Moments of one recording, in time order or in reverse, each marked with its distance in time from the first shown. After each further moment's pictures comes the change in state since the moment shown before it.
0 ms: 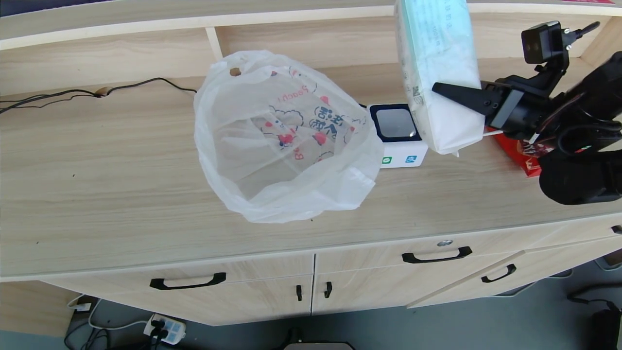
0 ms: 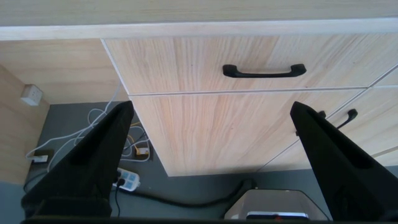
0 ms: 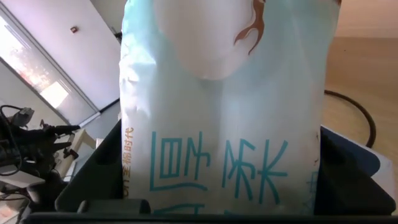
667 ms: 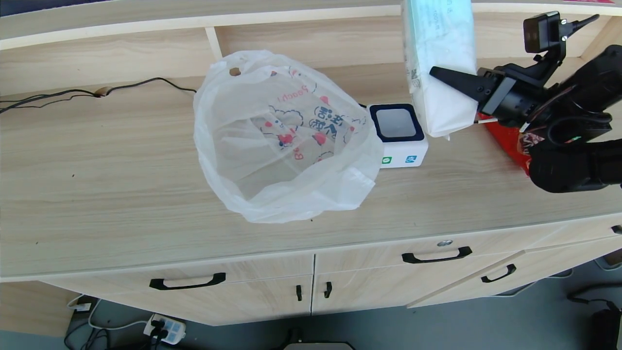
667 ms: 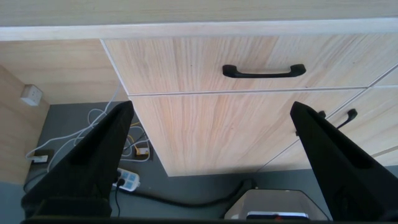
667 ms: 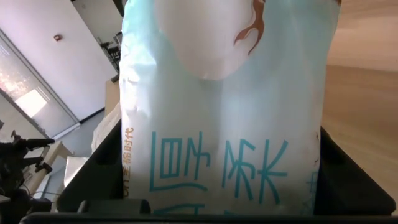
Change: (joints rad) left arm 0.000 0.000 0.000 0.000 0.000 0.000; right arm -0.001 0.060 -0.127 0.000 -0.068 -0.010
